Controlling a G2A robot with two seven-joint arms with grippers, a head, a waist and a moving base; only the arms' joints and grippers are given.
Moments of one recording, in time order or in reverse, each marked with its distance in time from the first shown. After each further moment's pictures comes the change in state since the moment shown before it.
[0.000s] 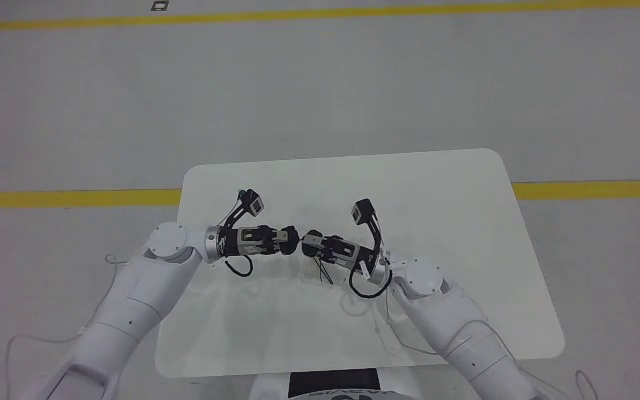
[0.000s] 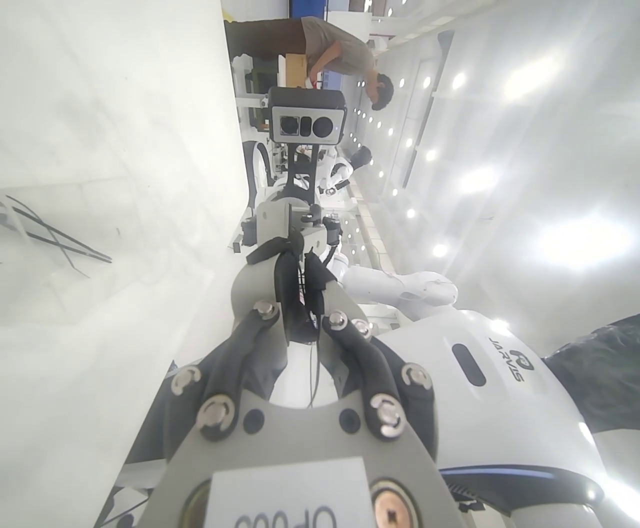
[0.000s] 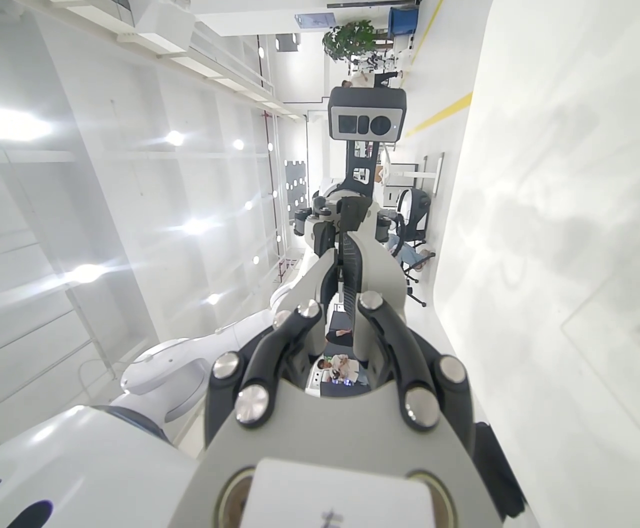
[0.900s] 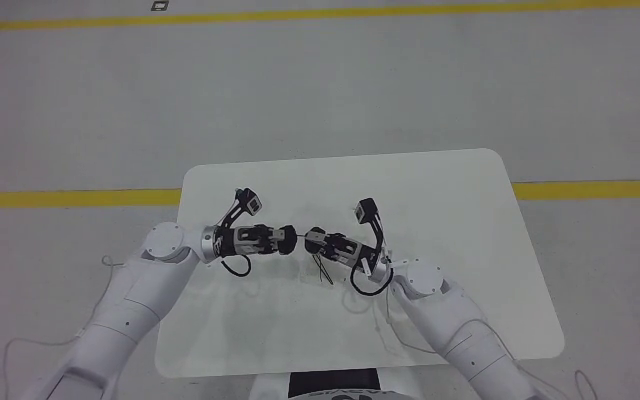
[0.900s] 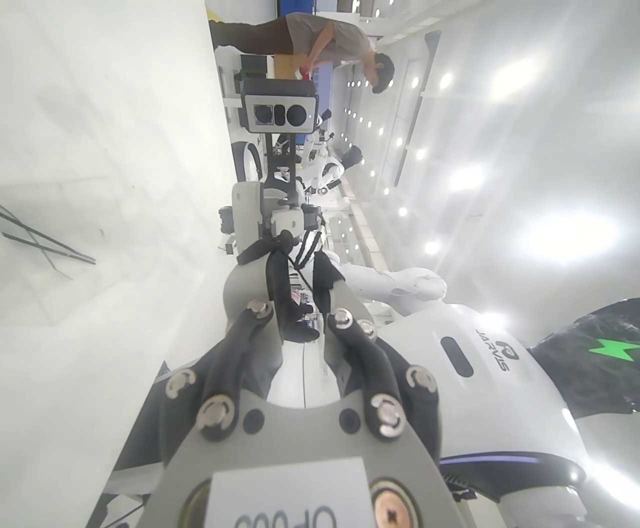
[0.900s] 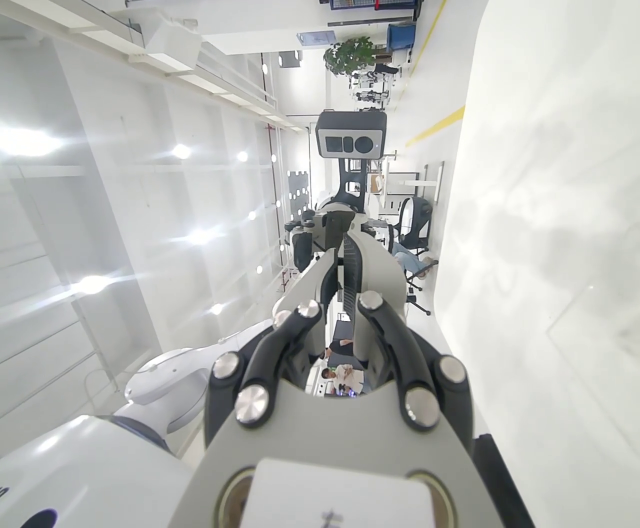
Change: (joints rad) left arm 0.015 0.003 -0.024 -0.012 -0.027 -0.001 -0.021; right arm 0.001 -0.007 0.010 0.025 0.014 -0.008 -0.017
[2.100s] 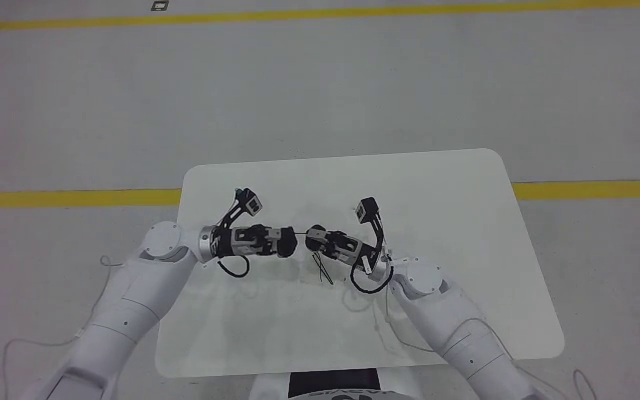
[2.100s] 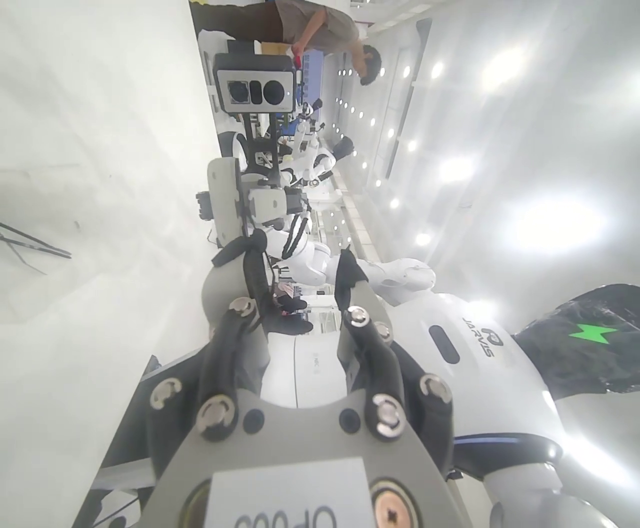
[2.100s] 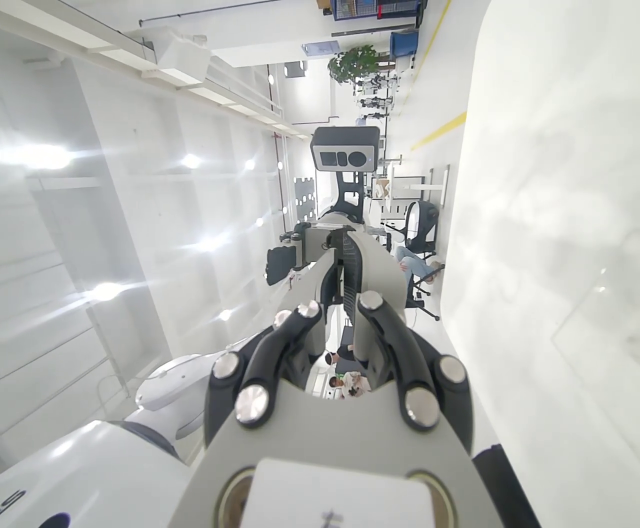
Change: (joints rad) left arm 0.003 0.000 -0.016 -0.003 -0.037 0.010 -0.046; right arm 0.006 -0.010 0.004 0.024 0.023 -0.001 -0.004
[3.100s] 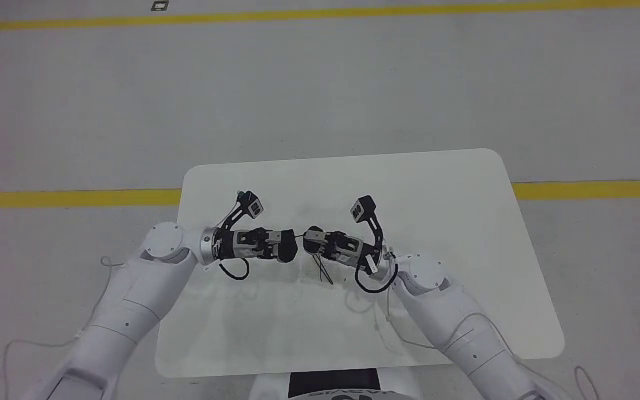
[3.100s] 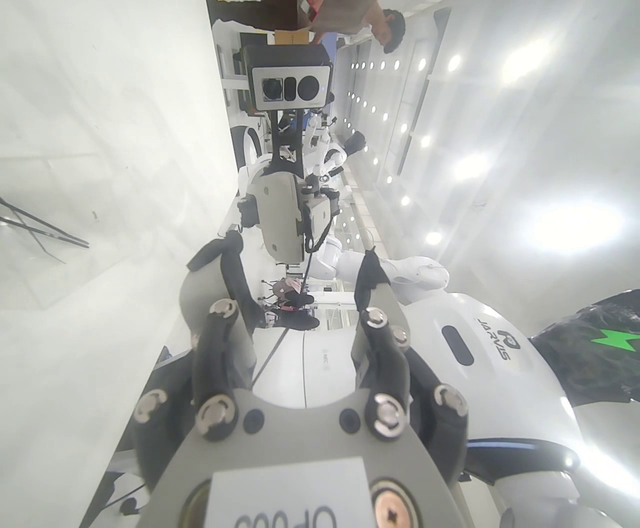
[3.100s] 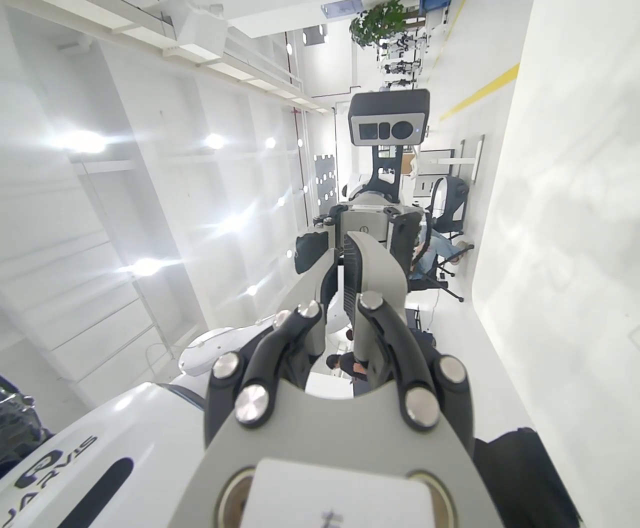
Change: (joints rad) left arm 0.004 -0.001 0.000 -0.006 0.045 0.007 -0.008; right arm 0.018 0.008 -0.007 -0.003 0.129 0.000 0.108
